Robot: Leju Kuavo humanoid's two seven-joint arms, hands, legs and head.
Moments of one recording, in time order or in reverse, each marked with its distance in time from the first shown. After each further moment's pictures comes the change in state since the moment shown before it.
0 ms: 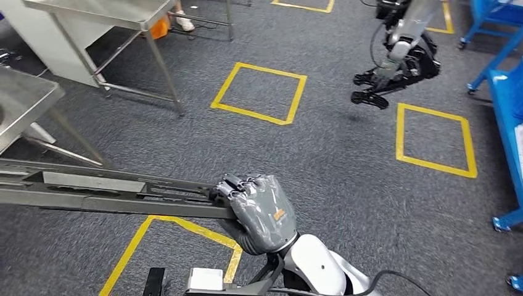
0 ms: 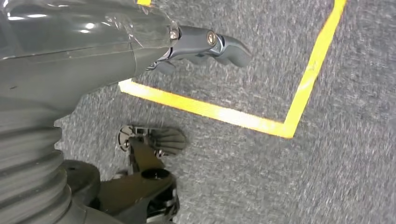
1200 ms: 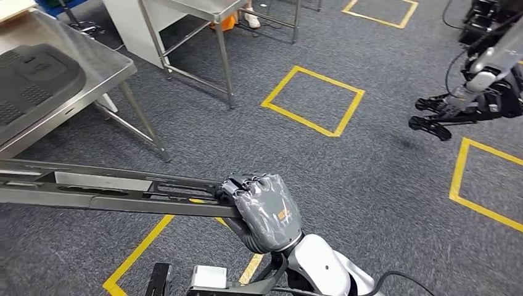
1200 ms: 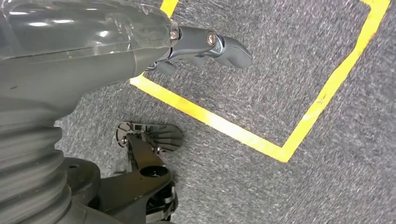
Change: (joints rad) left arm -0.009 0.006 0.009 -0.004 -0.023 -0.001 0.018; right arm -0.012 -0.004 0.000 0.000 0.016 0.010 0.005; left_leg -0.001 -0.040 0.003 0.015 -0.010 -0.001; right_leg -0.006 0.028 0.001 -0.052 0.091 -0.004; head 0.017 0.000
